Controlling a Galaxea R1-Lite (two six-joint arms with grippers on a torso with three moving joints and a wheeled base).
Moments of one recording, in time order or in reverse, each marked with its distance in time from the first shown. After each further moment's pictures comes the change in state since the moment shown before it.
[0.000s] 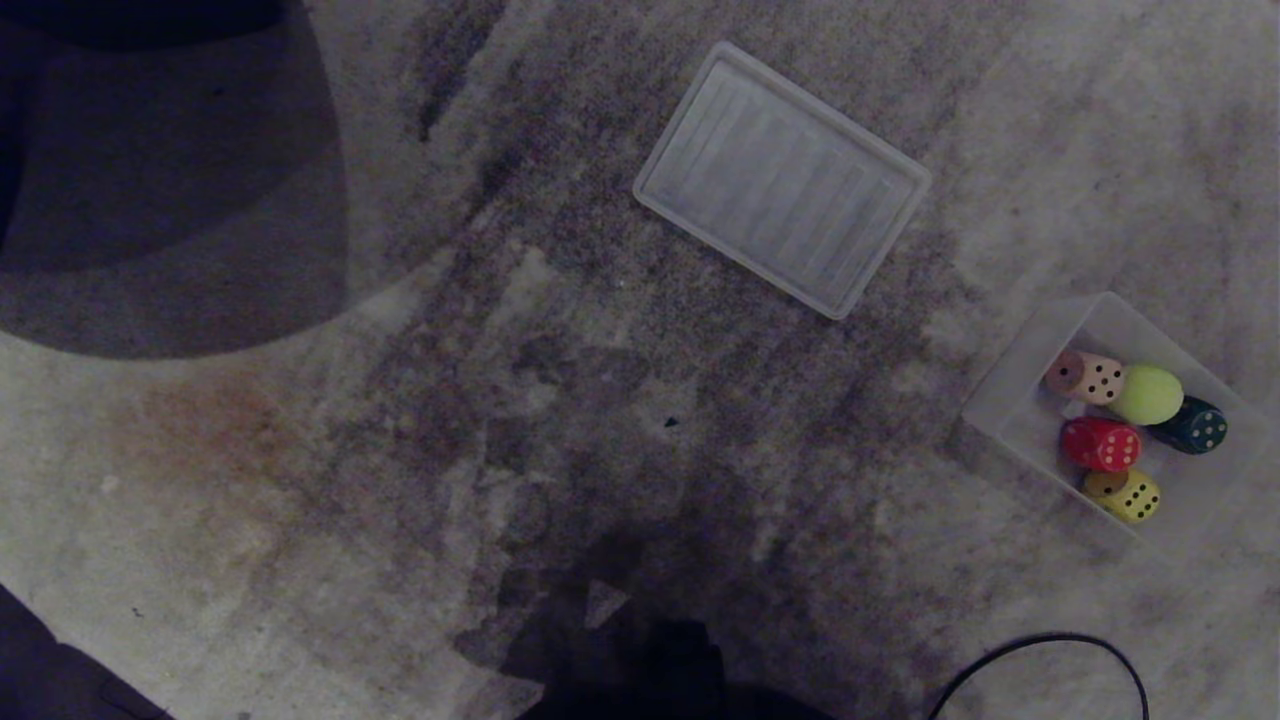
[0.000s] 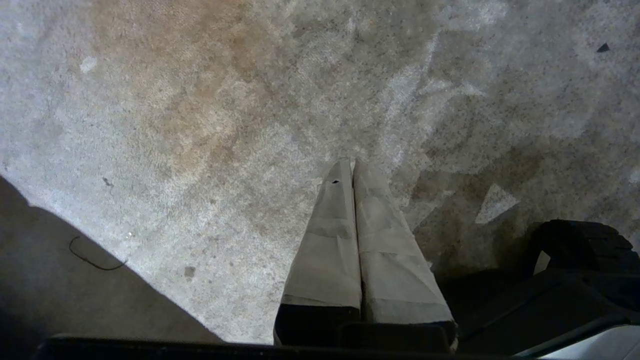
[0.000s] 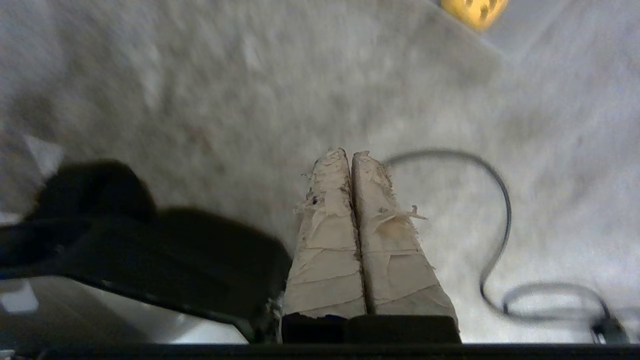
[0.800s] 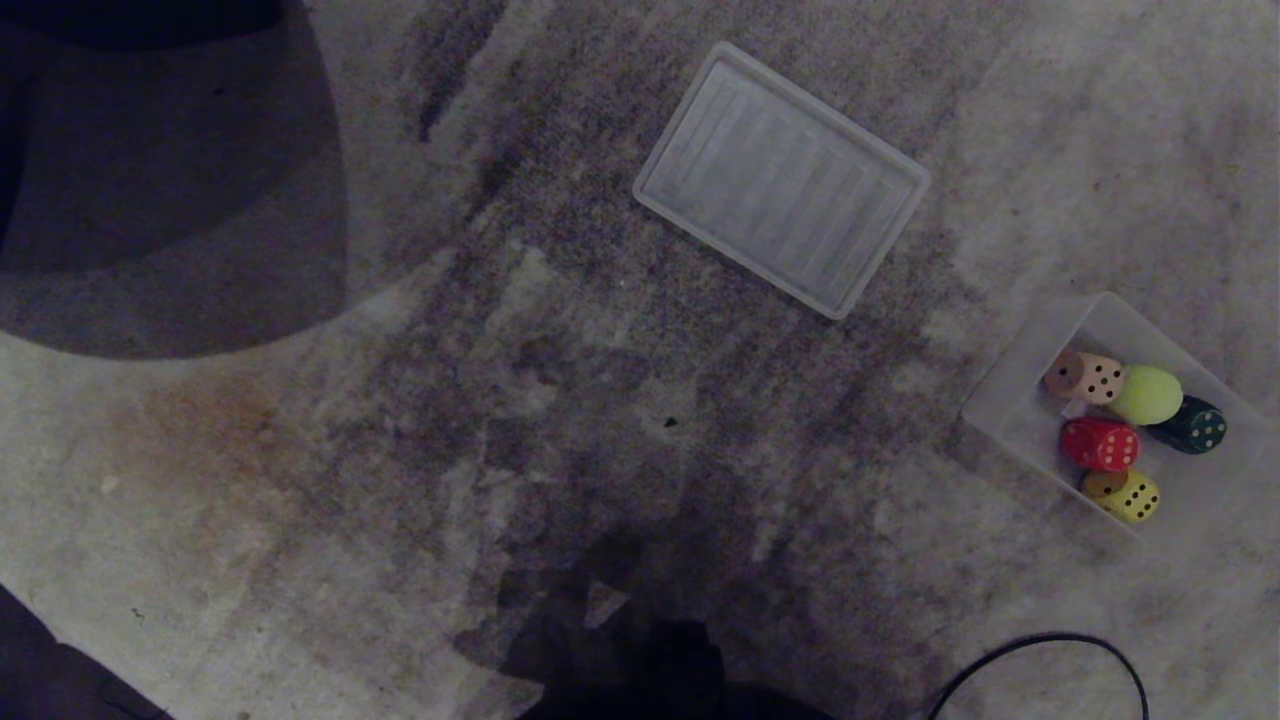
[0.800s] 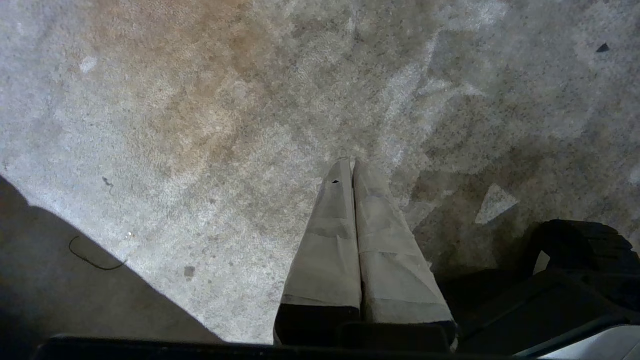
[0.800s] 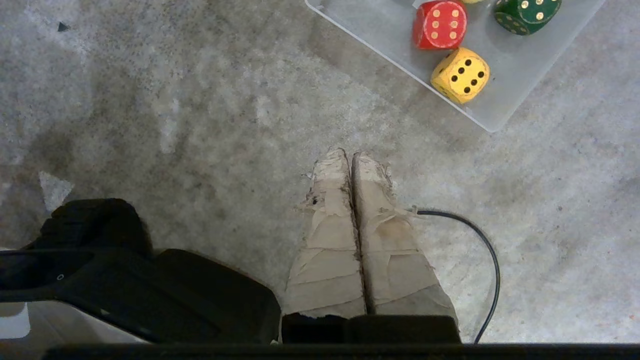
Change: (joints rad) left arm 0.000 0.000 0.000 0.000 0.000 -0.001; right arm 0.010 -0.171 0.000 0.011 0.010 -0.055
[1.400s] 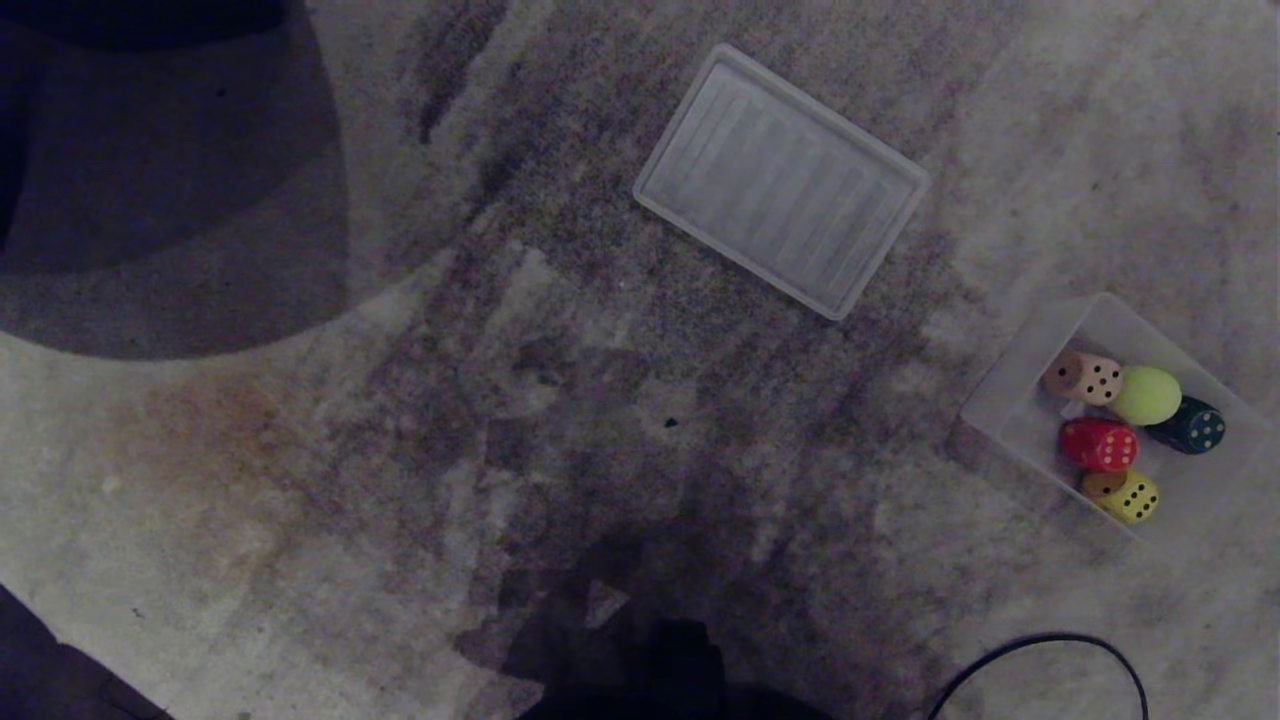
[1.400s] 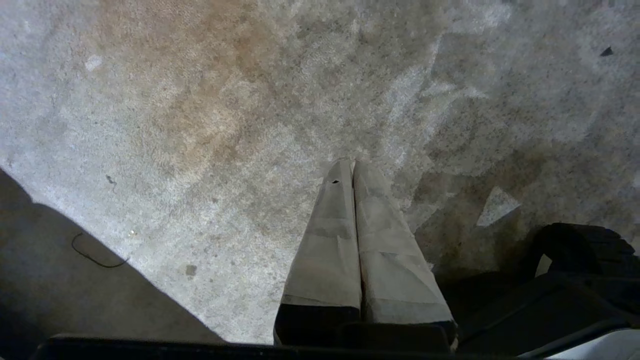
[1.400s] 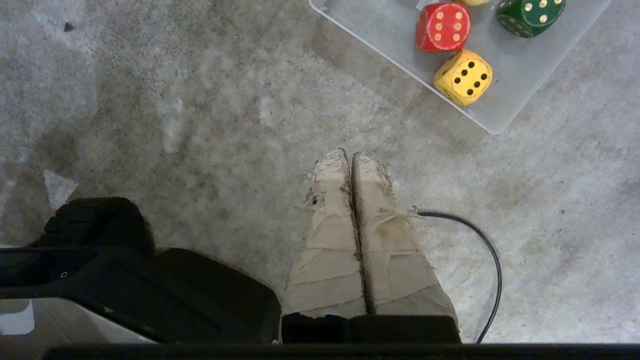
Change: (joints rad) left arm 0.000 0.000 0.000 0.001 0.011 -0.007; right arm 0.000 -0.002 0.000 -0.002 0.009 0.001
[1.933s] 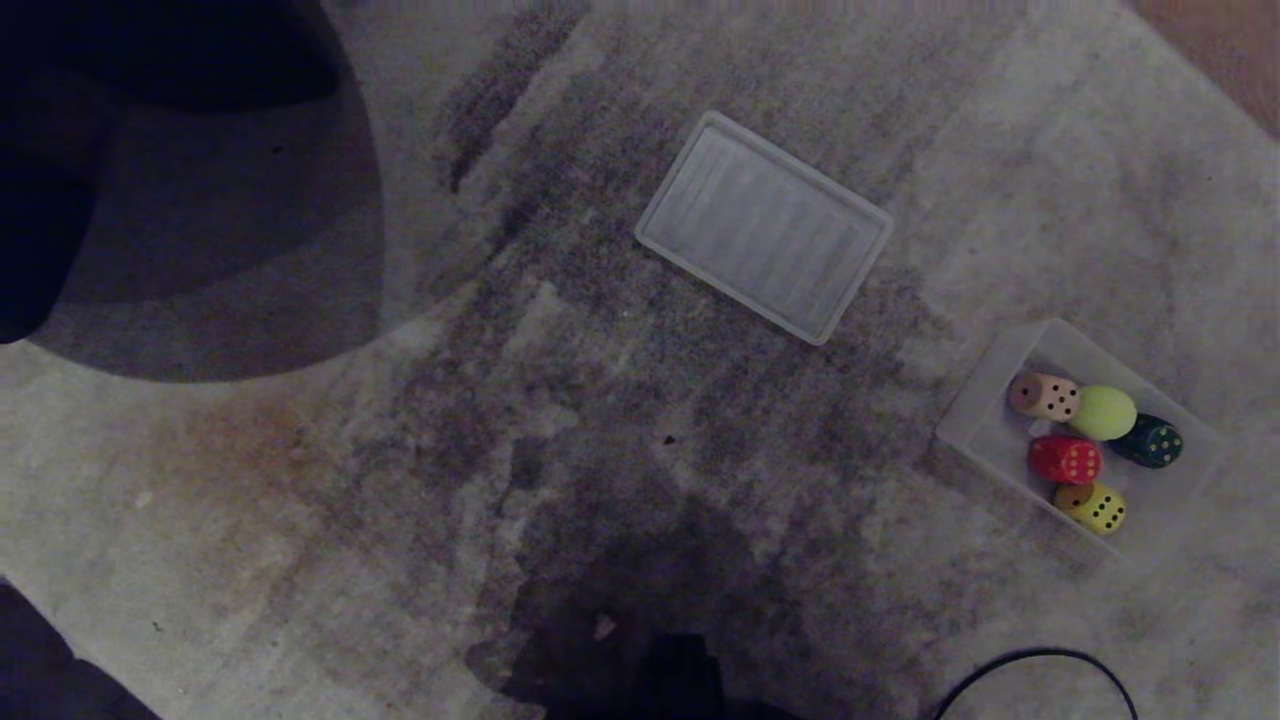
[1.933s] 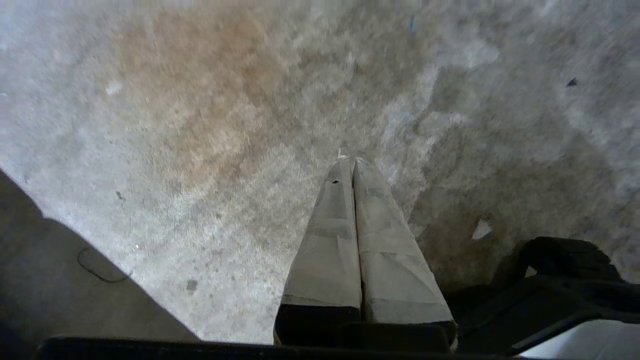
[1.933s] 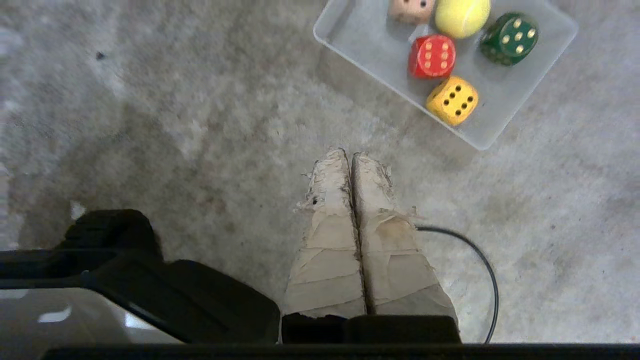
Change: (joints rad) left arm 0.000 0.000 0.000 0.001 0.001 -0.004; right arm 0.000 0.000 0.000 0.000 0.001 -0.001
